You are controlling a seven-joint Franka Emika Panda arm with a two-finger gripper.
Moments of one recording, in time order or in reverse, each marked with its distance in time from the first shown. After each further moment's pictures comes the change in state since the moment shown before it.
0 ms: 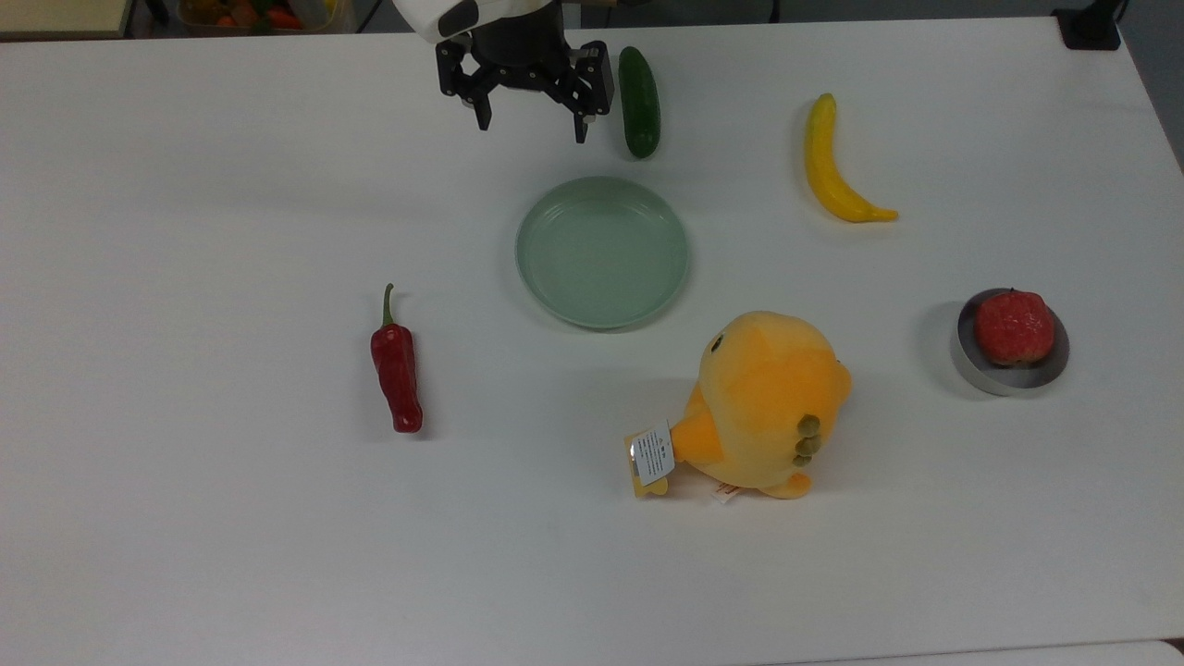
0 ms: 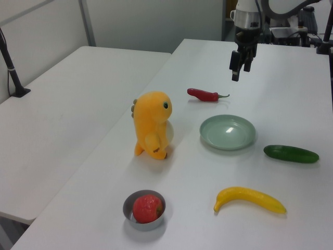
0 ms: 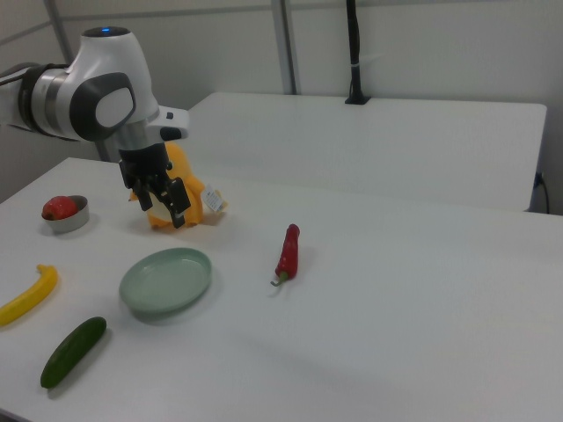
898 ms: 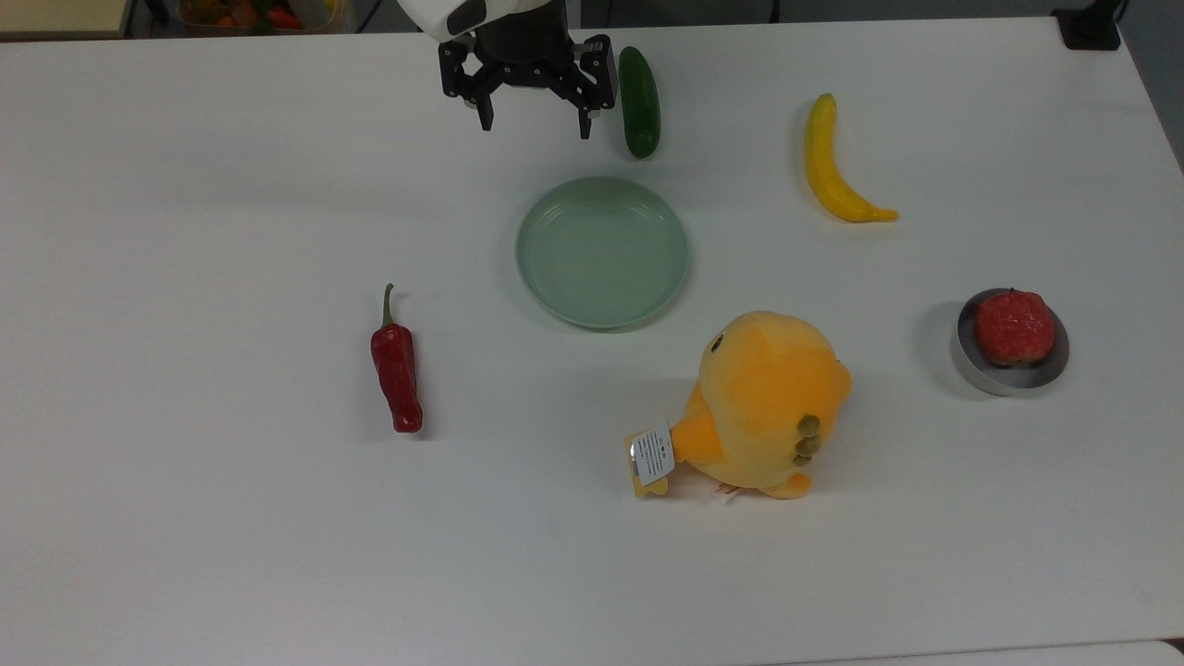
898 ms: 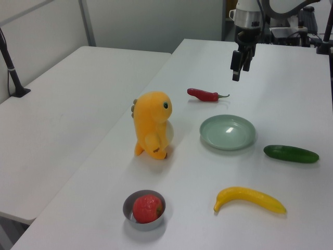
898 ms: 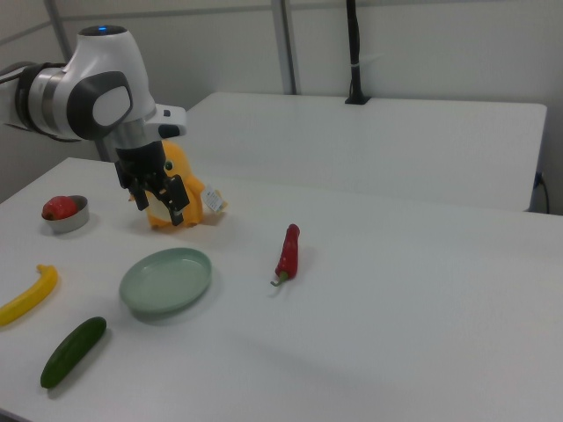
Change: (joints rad) arm 0.009 -0.003 0.000 0.001 0.000 0.000 -0.055
